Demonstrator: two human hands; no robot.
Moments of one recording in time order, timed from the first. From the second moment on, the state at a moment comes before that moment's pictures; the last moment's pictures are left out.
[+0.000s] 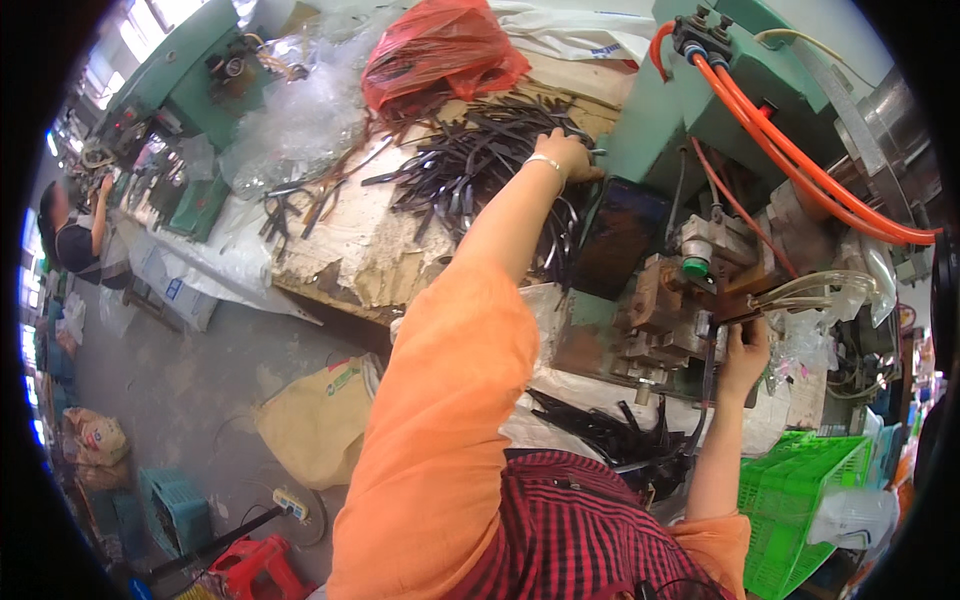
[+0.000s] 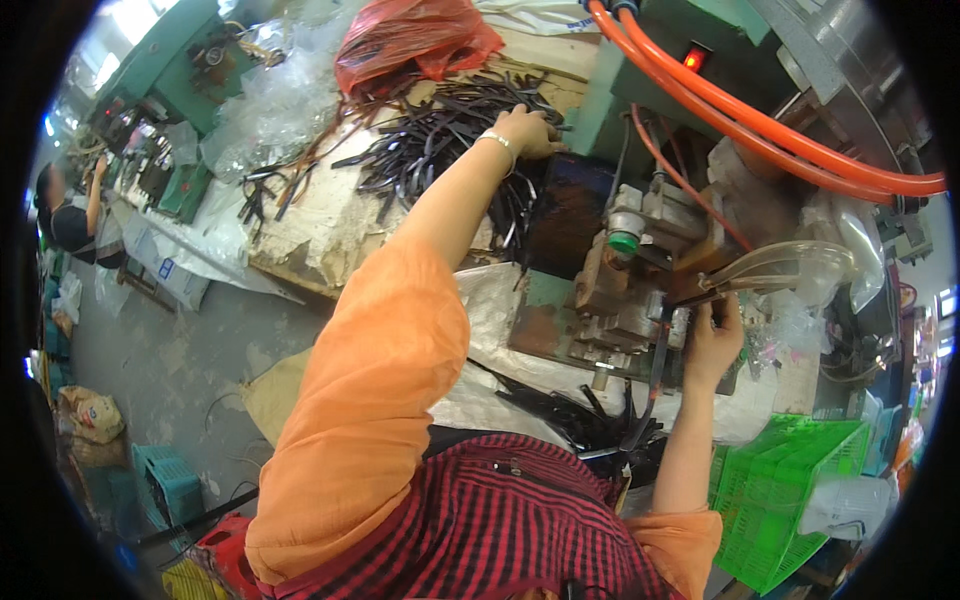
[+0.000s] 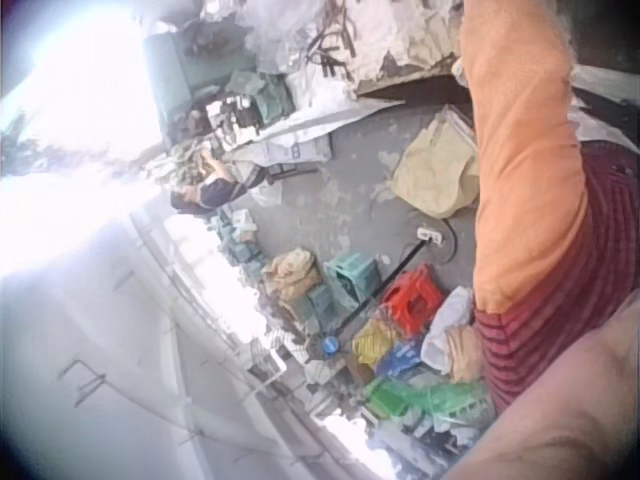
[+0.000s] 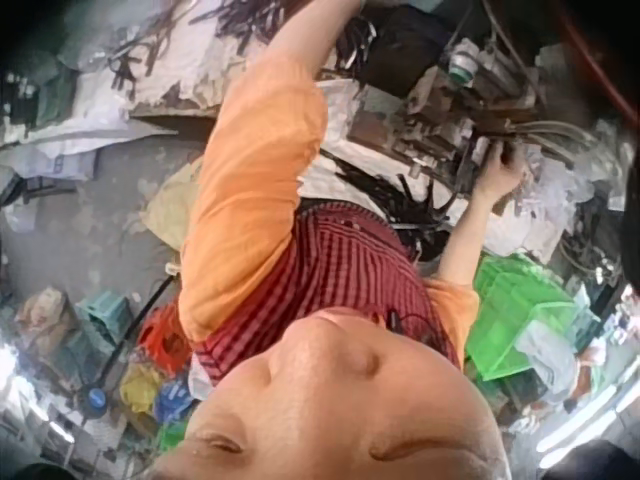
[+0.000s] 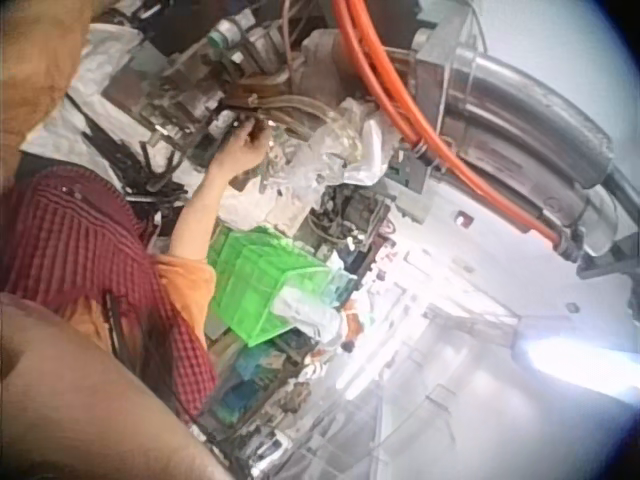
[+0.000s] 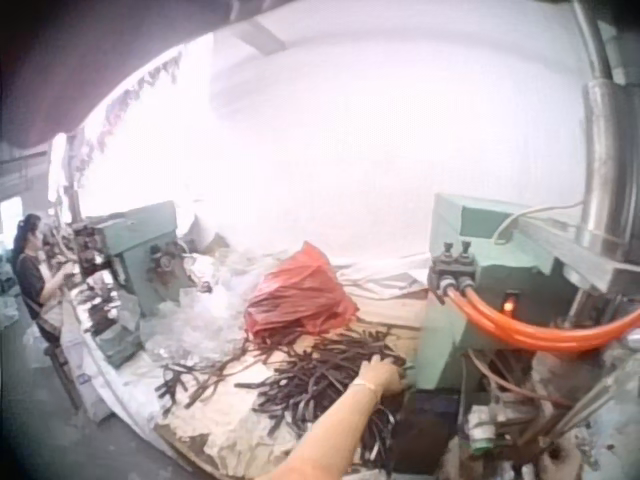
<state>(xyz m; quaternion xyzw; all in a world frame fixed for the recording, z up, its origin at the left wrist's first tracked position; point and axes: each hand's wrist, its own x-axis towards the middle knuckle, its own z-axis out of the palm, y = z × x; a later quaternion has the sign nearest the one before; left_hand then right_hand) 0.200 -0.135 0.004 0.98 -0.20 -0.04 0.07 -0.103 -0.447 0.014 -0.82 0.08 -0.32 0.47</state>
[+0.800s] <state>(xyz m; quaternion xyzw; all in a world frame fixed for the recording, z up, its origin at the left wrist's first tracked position) 0.014 -0.052 0.005 0.94 -0.30 0.16 0.07 -0.125 -0.372 0.080 -0.77 0.03 -0.35 0.53</state>
